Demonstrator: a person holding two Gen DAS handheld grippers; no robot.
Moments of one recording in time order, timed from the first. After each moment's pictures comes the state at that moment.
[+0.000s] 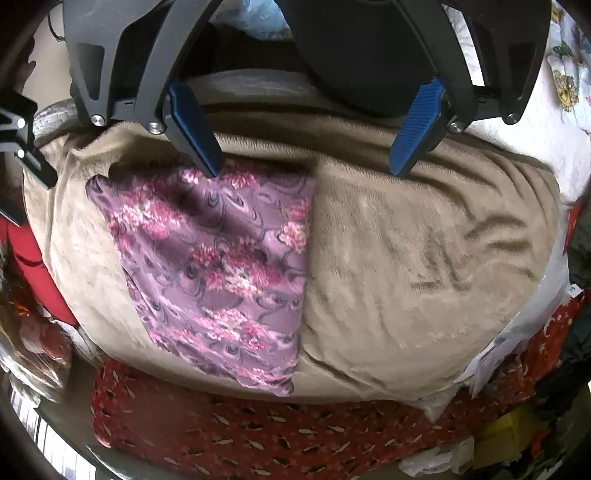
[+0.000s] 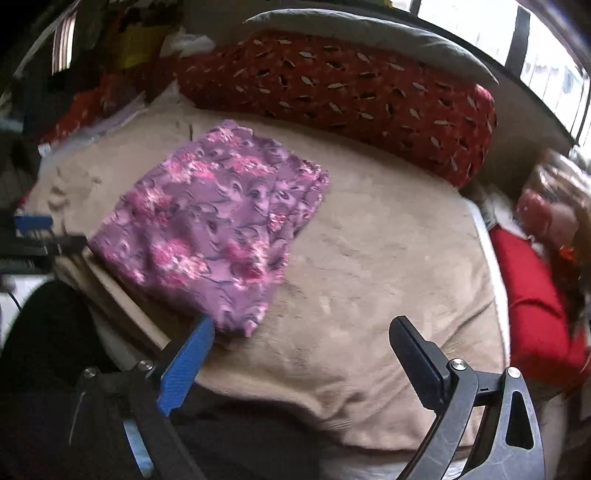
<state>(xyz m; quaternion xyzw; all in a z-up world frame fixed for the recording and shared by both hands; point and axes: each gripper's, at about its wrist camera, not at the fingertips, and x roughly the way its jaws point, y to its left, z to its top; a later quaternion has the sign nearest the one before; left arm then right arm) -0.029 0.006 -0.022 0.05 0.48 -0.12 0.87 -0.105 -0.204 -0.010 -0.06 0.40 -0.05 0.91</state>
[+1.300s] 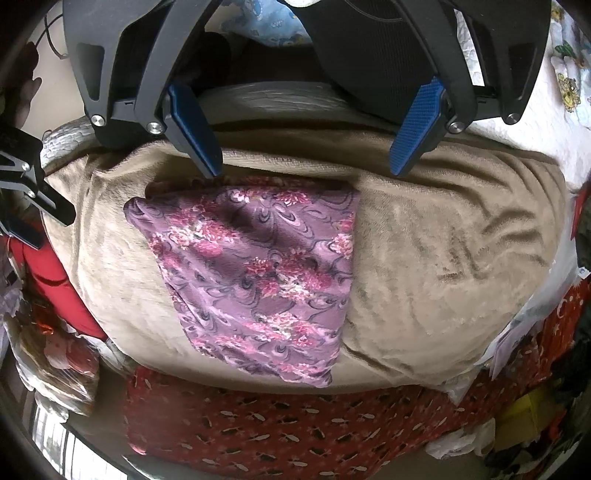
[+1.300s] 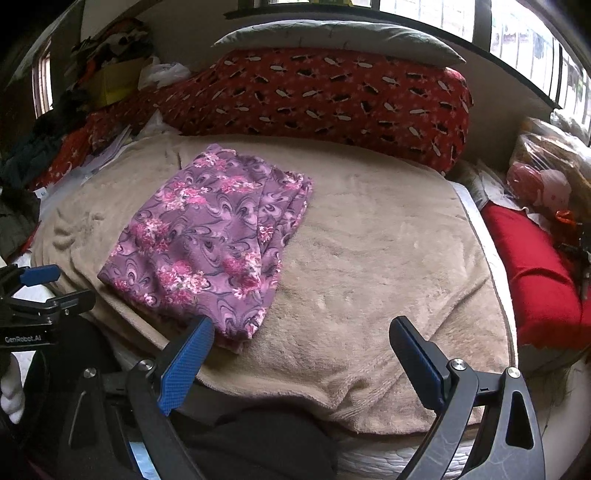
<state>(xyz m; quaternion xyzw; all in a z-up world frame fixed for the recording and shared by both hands) -0.061 -0.018 -0.007 0.07 0.46 -0.16 0.87 -0.122 -0.213 0.003 0.00 0.38 -0.07 0.92</state>
